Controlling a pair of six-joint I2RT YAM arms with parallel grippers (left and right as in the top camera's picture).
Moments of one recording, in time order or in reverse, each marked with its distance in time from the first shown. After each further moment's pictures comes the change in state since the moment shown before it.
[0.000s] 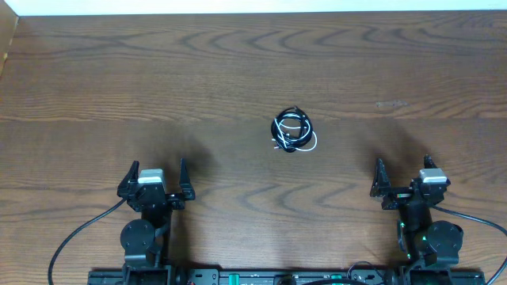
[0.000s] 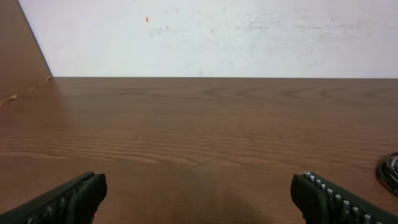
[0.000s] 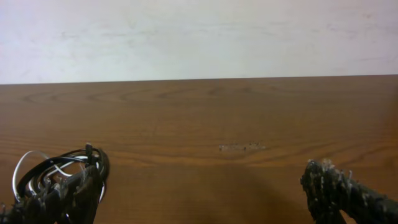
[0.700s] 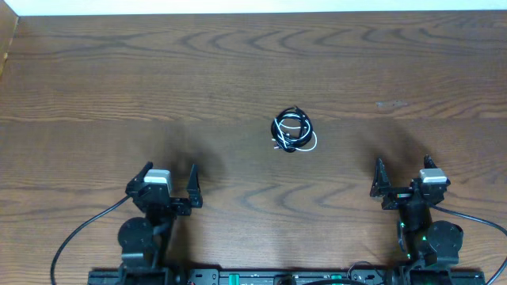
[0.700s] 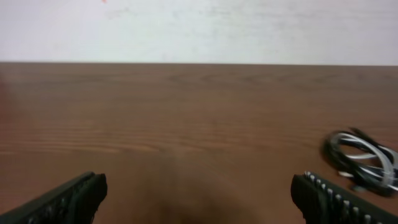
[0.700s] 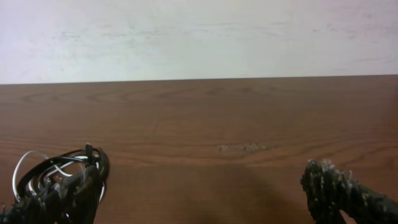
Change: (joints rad) left arm 0.000 0.015 0.091 -0.164 0.158 -0.052; right arm 0.000 0.000 0.000 0.000 0.000 0.000
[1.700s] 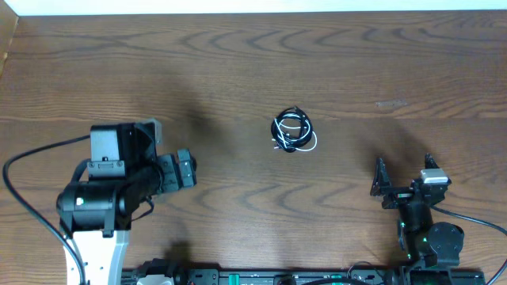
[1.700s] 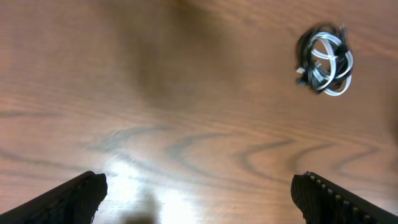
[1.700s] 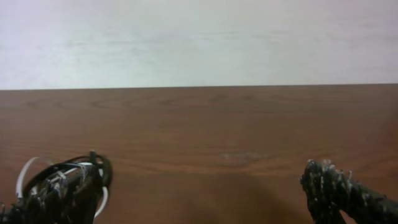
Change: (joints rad) left arm 0.000 0.966 0.983 -0.896 0.074 -0.158; right arm 0.000 0.000 -0.001 0.035 -0.021 0.004
